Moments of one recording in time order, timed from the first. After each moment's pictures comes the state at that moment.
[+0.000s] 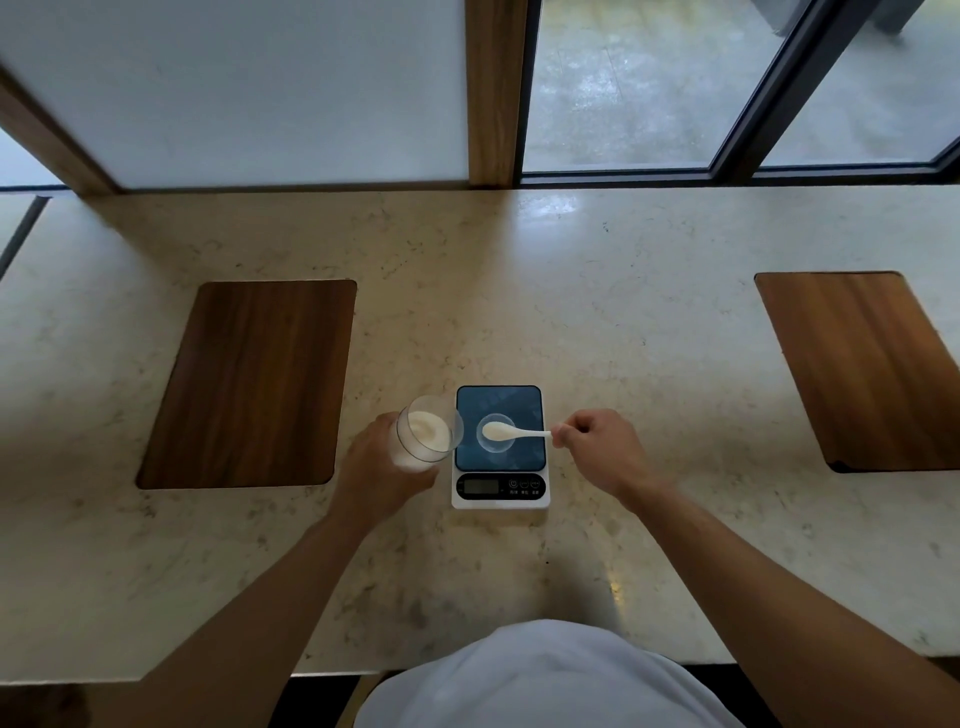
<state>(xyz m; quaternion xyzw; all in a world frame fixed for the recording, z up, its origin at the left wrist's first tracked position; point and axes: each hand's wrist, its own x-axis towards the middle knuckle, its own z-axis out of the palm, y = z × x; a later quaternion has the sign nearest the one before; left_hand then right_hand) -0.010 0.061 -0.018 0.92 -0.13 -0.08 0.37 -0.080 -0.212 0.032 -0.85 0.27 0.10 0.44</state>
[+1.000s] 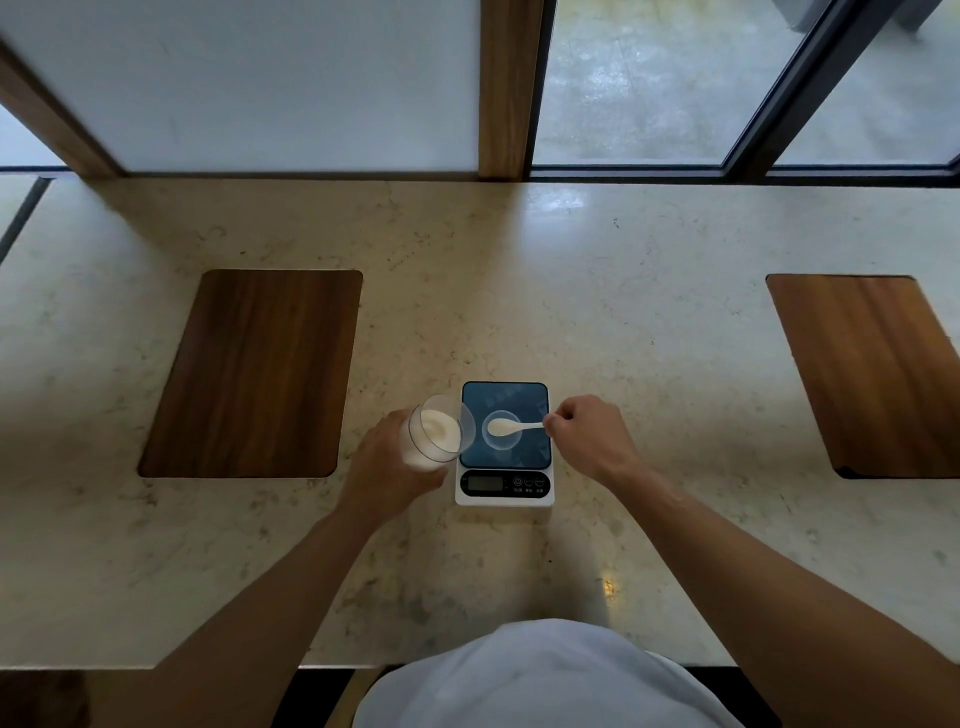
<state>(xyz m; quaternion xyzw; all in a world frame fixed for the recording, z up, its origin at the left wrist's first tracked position) -0.011 0.059 -0.021 0.92 -0.12 -0.11 0.37 -0.055 -0.199 0.024 -0.89 0.26 0.12 0.37</state>
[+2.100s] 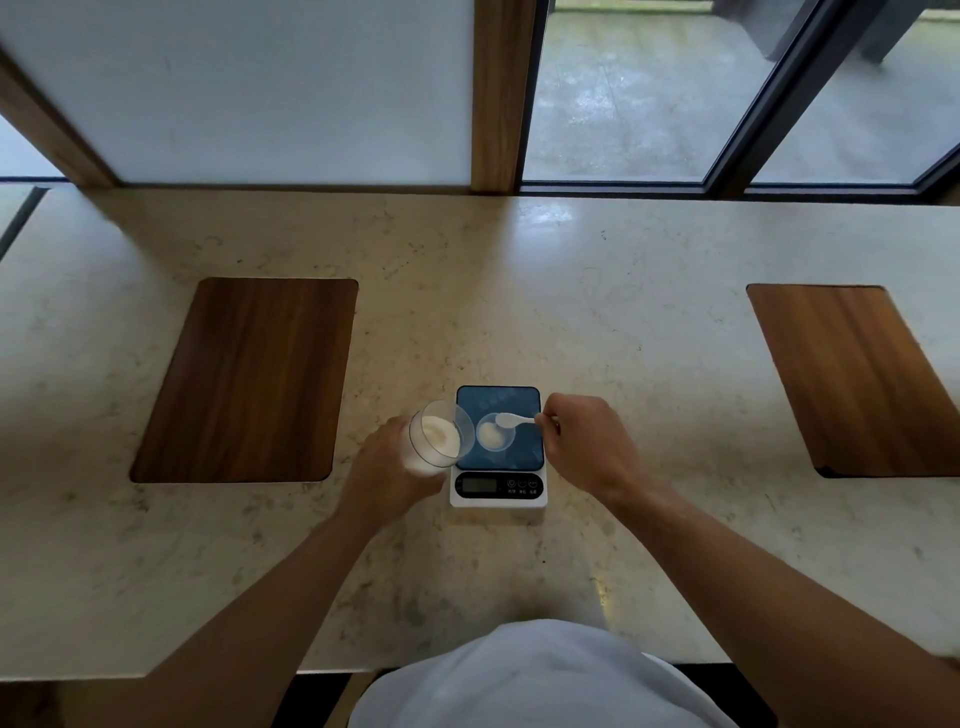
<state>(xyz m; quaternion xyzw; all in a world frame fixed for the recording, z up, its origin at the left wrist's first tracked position) -0.016 0.057 -0.023 0.91 -0.13 -0.12 0.38 -0.070 -0.192 0.049 -0.97 0.10 0.00 0.22</state>
